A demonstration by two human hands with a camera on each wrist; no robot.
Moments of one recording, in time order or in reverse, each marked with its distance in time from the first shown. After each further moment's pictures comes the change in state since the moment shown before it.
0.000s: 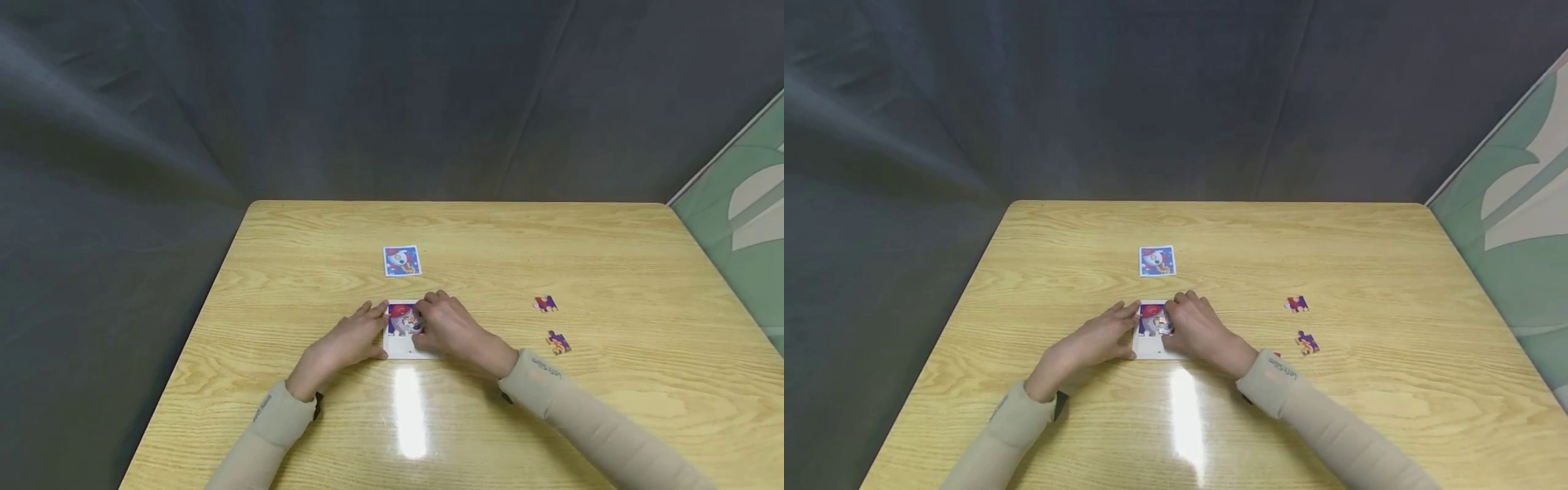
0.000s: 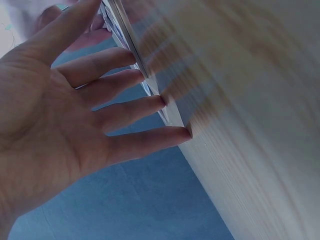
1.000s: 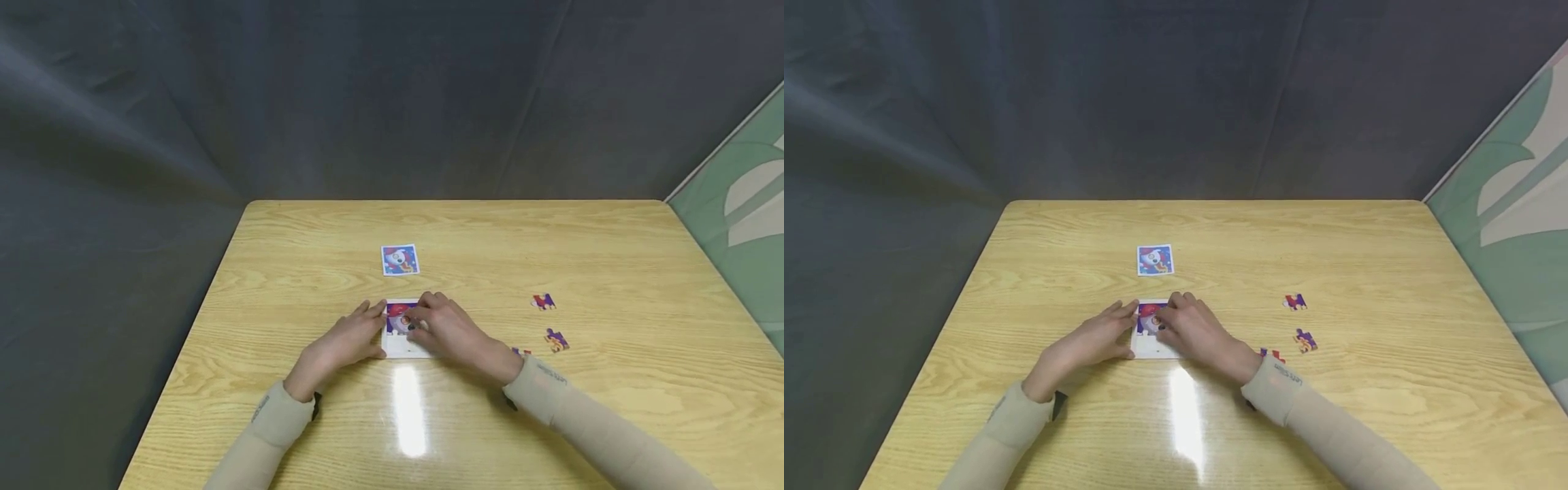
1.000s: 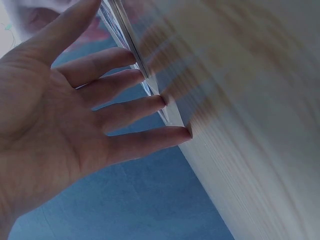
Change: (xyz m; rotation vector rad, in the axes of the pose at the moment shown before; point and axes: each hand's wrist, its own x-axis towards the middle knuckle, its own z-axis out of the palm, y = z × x) left_hand 0.000 0.000 -0.001 -0.008 -0.011 0.008; right_hand -0.012 -0.001 -0.004 0.070 0.022 -0.017
